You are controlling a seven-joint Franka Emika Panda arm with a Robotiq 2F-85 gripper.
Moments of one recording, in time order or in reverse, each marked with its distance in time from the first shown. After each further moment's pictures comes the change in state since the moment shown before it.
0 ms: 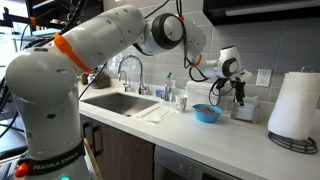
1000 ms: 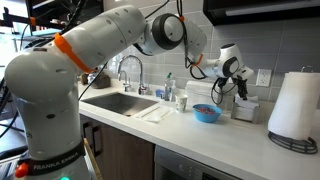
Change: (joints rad) arm -0.005 -0.006 0.005 0.009 0.033 0.111 -0.027
